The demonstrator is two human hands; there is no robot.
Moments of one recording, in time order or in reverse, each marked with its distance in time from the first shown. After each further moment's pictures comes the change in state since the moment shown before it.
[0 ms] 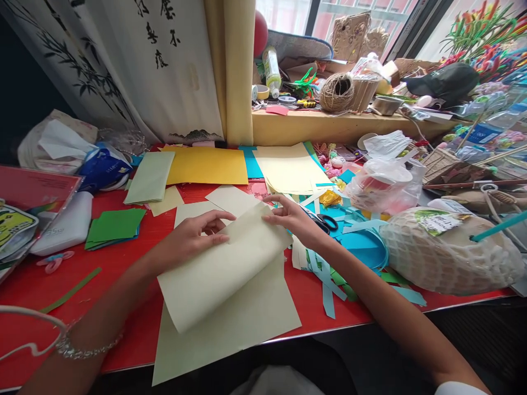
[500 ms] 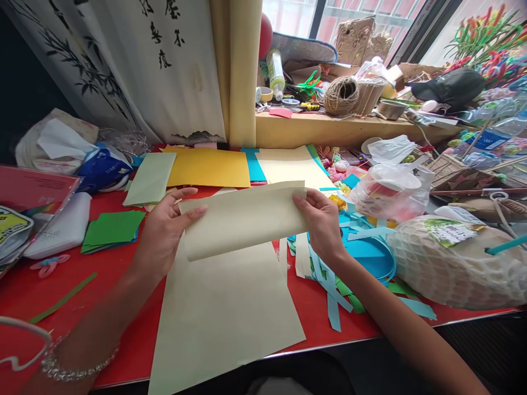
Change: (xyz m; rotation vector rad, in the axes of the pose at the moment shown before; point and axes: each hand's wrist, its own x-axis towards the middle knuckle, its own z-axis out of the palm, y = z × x) left_hand 0.006 0.002 0.000 -0.714 0.631 -0.043; right_hand -0.006 -0.009 -0.001 0.194 0.457 -0.323
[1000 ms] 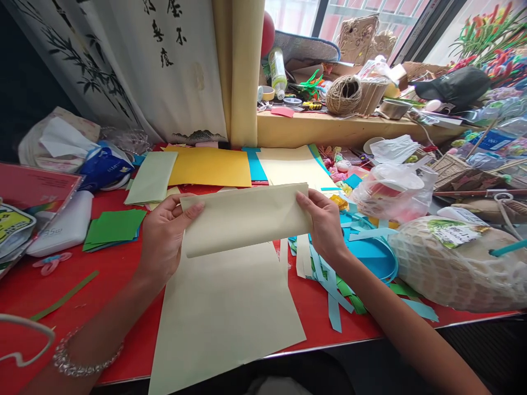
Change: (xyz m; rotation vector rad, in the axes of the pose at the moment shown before) left_hand -0.008 -0.001 0.011 -0.170 0.094 0.073; right_hand 0.000 -0.004 -0.001 -0.056 -0.017 0.070
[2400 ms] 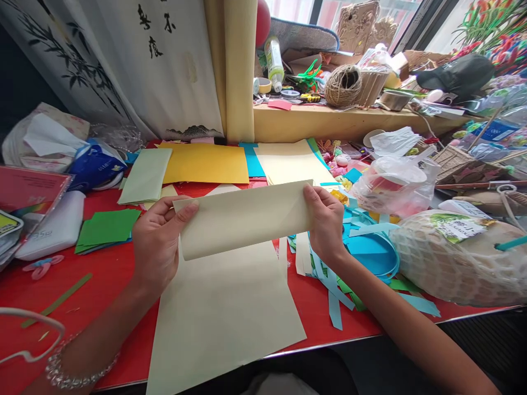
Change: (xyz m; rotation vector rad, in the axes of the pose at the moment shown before) left_hand -0.008 -0.003 0.004 0.004 0.065 0.065; right_hand -0.003 0.007 0.001 -0.078 0.162 -0.053
